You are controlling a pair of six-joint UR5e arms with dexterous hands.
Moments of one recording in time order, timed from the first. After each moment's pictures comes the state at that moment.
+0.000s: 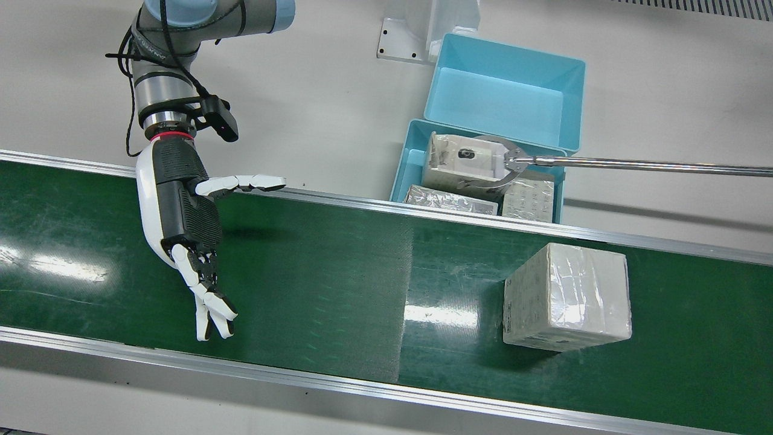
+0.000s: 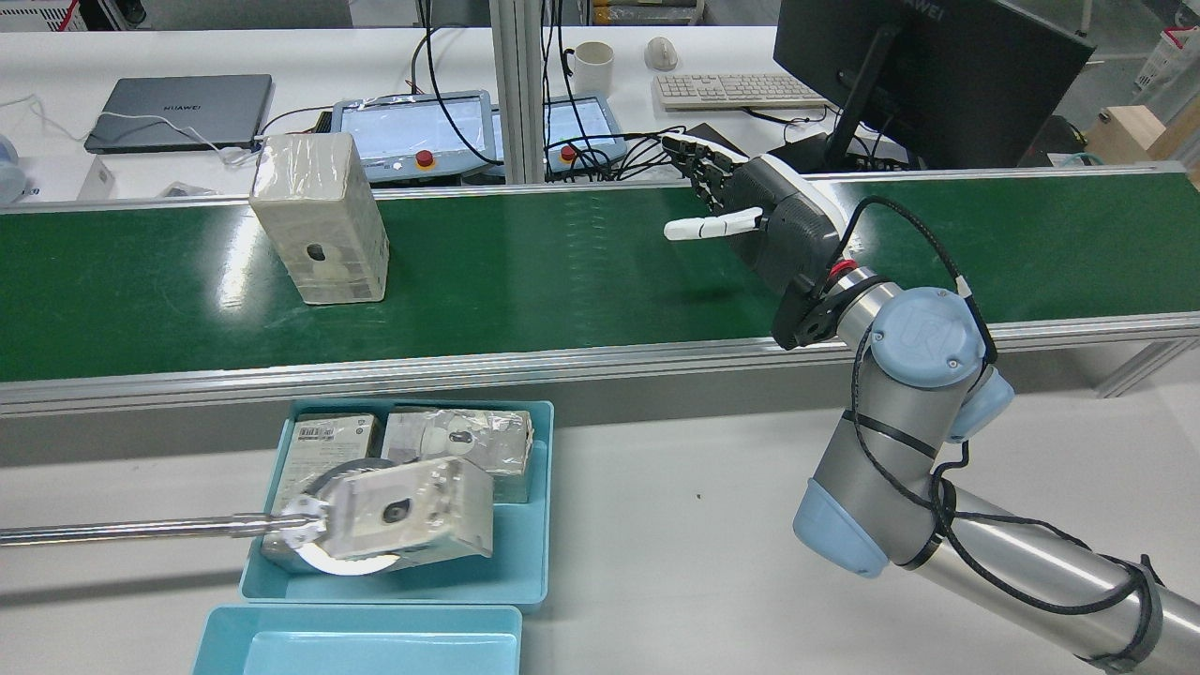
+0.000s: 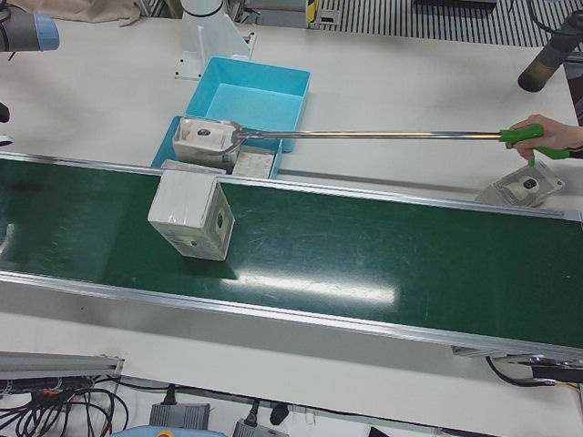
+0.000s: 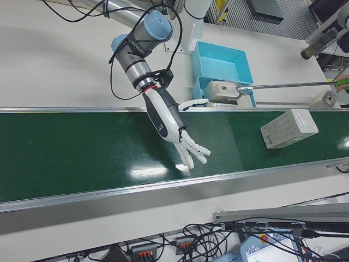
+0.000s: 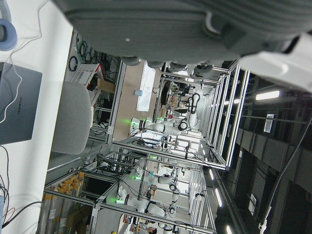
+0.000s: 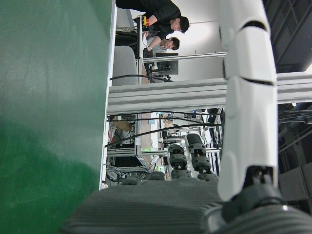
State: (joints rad) left arm -1.86 -1.90 -1.77 0.60 1.96 -0.16; right arm 0.79 -1.04 1.76 -3.58 -1.15 -0.08
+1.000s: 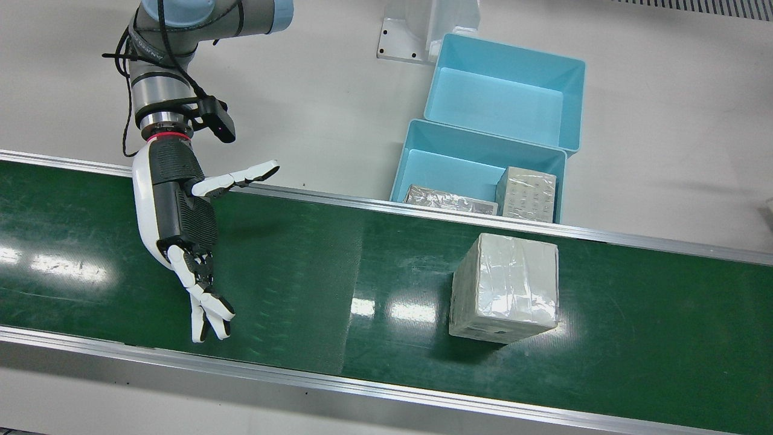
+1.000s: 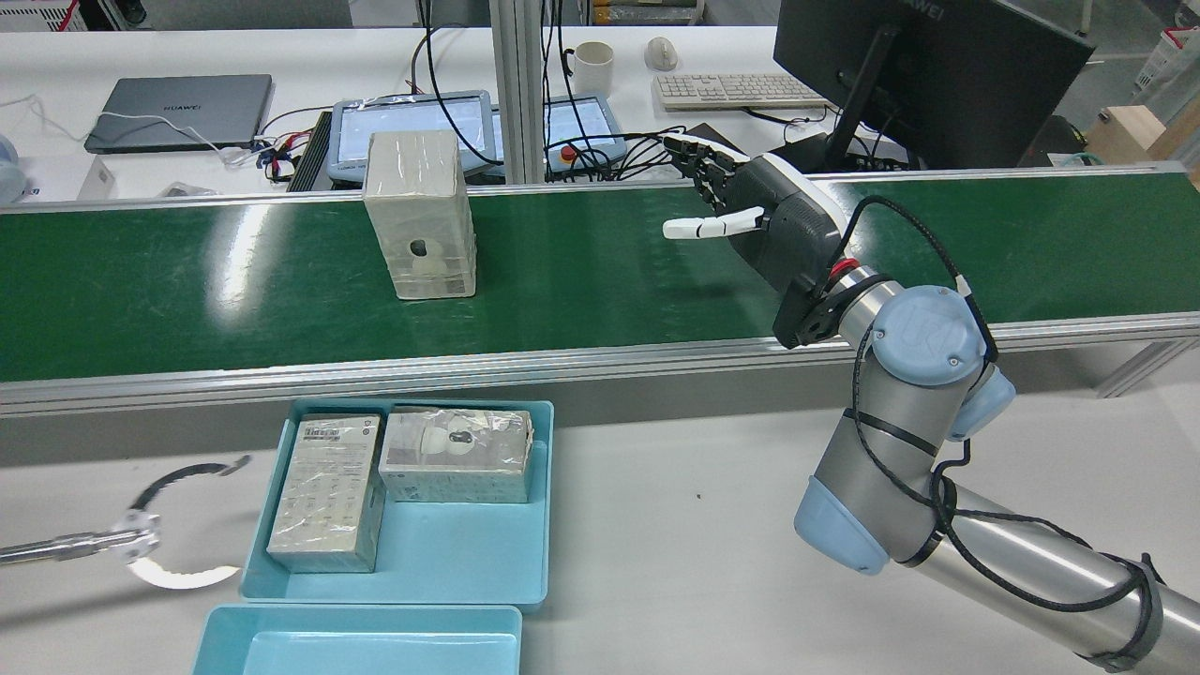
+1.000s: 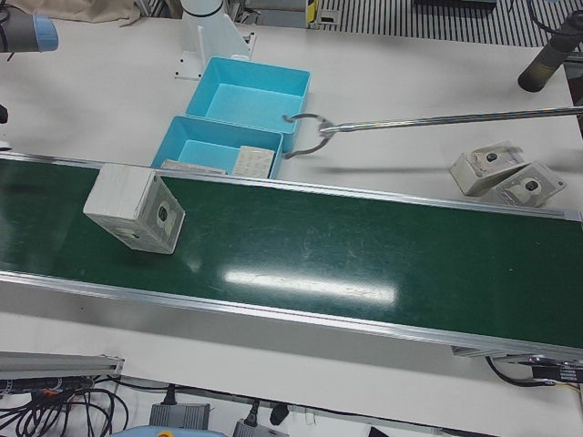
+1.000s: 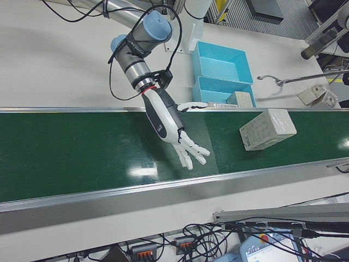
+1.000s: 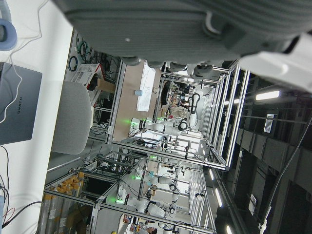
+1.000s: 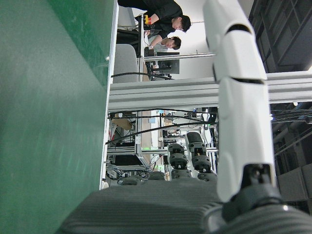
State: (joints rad) left arm -1.86 -1.90 -1.77 0.60 1.96 -0.16; right arm 0.79 -1.04 1.76 -3.58 -1.15 -0.09
